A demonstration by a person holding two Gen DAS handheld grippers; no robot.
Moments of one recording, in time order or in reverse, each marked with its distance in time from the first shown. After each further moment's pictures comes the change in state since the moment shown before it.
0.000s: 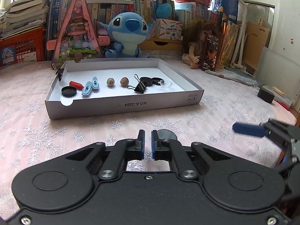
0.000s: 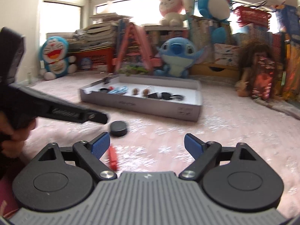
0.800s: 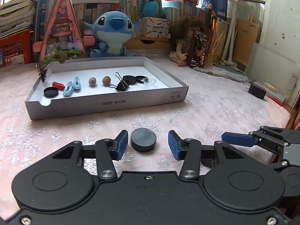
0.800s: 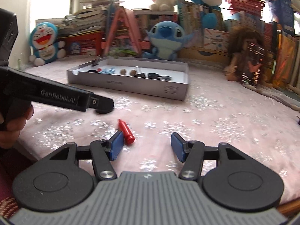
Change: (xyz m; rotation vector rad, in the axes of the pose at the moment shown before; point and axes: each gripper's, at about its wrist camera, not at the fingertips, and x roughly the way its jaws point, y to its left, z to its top) left arm 0.013 -0.025 -0.006 0.032 0.001 -0.046; right arm -0.004 -0.013 -0.013 0.013 0.082 -0.138
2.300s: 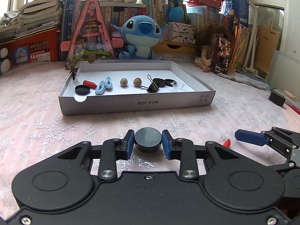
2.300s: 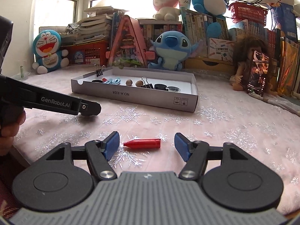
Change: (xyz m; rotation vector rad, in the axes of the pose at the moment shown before) left arm -0.018 0.024 -0.005 -0.055 -0.031 0.139; right arm 0.012 0.018 0.003 -0.003 -0.074 0.034
